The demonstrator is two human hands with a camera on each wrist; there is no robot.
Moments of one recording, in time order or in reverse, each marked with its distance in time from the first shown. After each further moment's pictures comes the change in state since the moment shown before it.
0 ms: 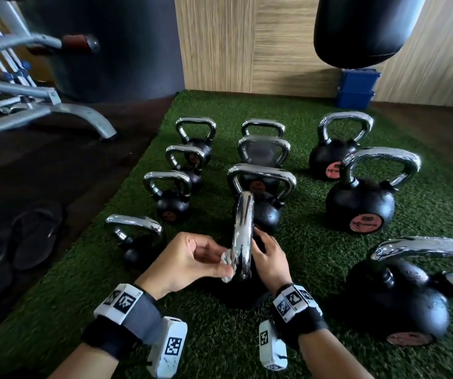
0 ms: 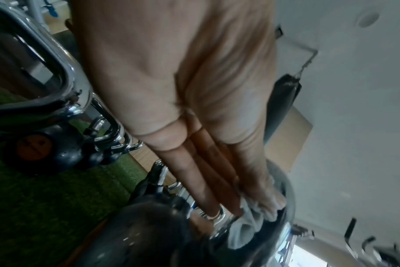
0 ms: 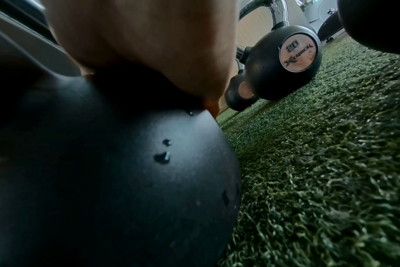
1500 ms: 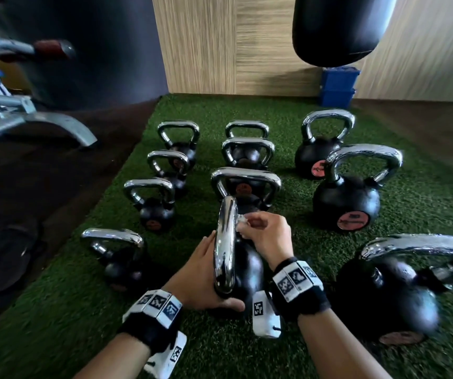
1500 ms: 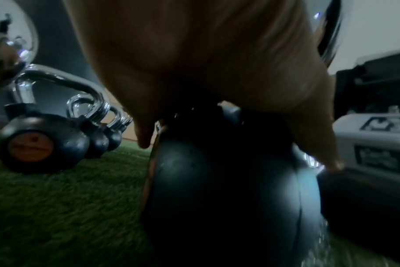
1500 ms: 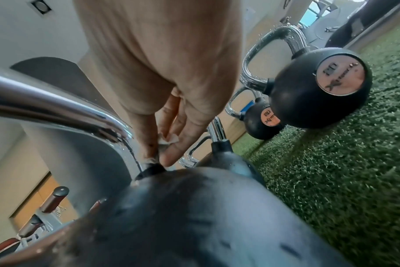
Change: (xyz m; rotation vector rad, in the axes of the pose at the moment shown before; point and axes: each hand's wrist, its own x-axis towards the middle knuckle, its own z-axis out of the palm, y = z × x) left_hand 0.042 -0.042 0.038 0.810 -0.100 0.142; right_hand 0.037 -0.038 -0.041 0.153 0.133 0.012
